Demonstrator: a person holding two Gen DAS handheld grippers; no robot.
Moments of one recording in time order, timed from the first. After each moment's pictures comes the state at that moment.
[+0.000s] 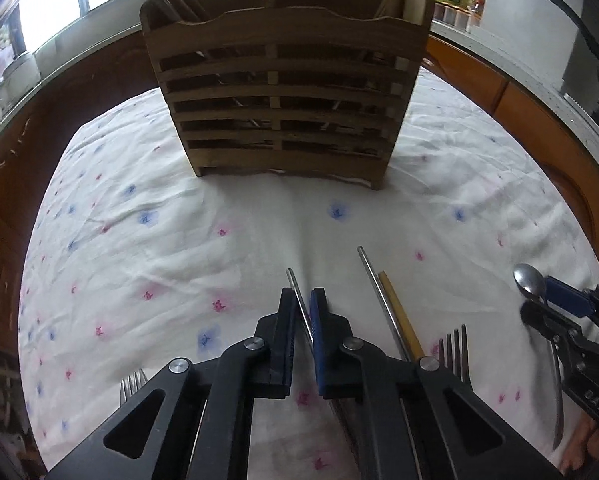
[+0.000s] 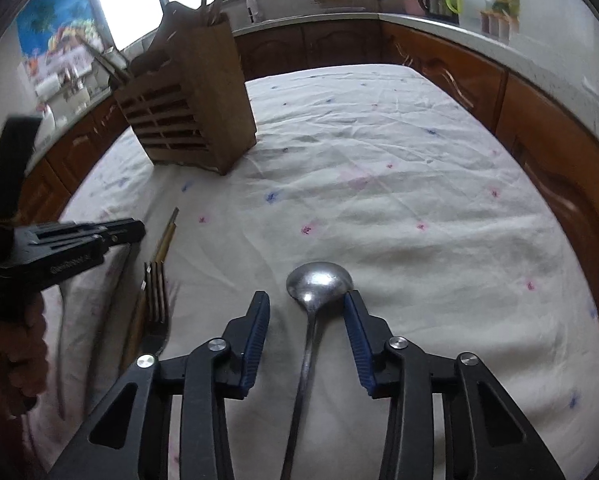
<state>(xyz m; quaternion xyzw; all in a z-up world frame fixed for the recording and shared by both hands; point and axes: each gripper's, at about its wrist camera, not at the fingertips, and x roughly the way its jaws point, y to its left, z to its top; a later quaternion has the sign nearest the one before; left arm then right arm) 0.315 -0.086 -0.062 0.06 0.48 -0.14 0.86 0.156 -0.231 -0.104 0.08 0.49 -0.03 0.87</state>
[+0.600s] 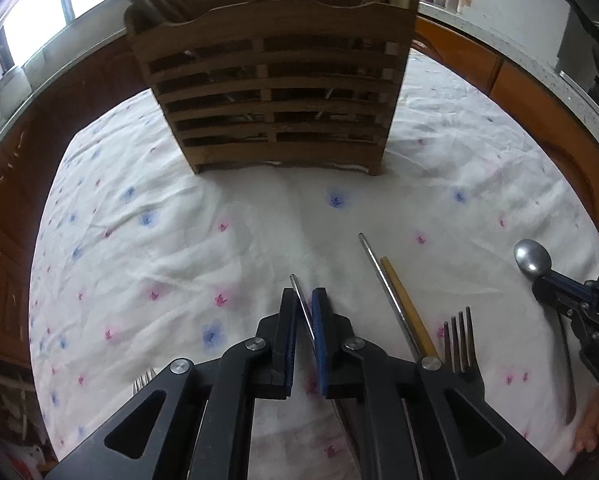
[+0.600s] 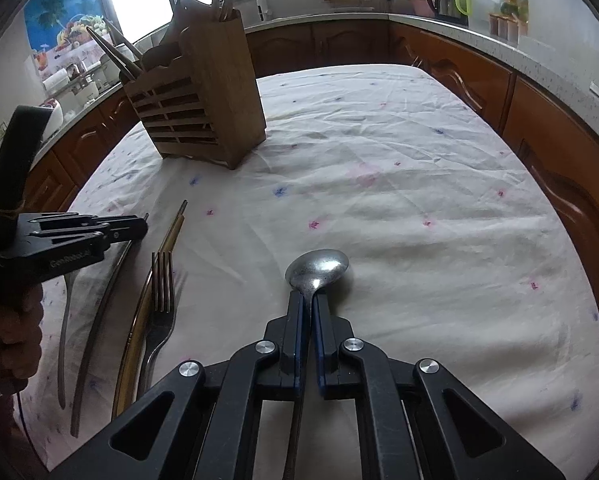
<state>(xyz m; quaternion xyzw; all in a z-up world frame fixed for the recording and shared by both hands) 0.316 -0.090 -0.055 0.10 0.50 -0.14 0.85 0.151 -0.237 -0.103 0.11 0.49 0.00 0.87</state>
